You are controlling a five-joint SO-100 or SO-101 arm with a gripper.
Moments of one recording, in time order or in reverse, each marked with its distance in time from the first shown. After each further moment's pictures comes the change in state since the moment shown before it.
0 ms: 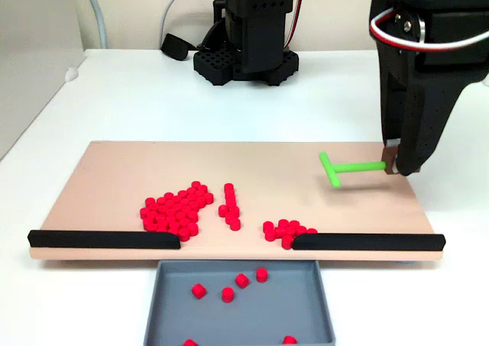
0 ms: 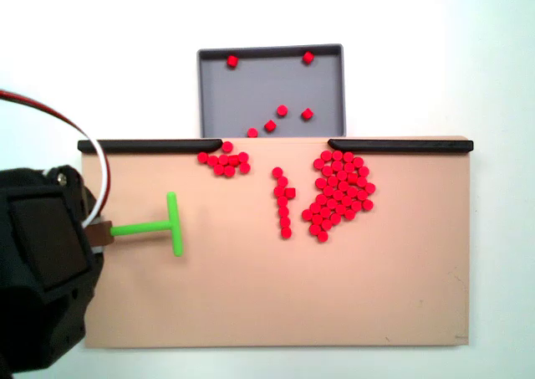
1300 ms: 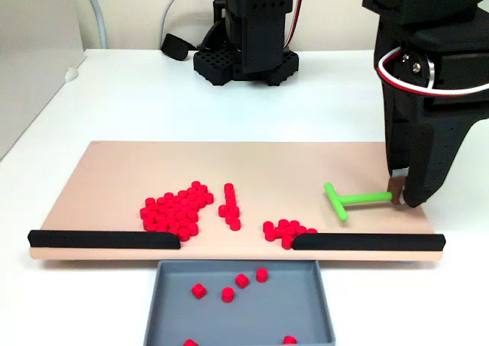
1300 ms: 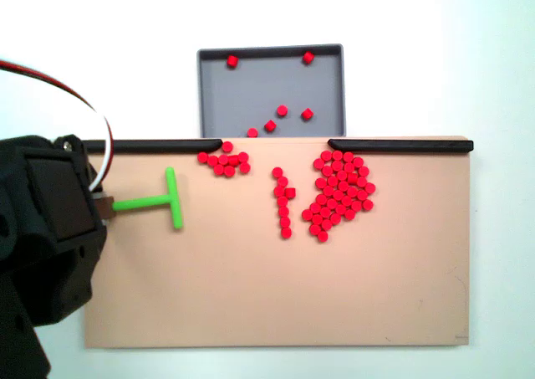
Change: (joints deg) arm 0.4 -8.3 -9.5 0.5 -1.6
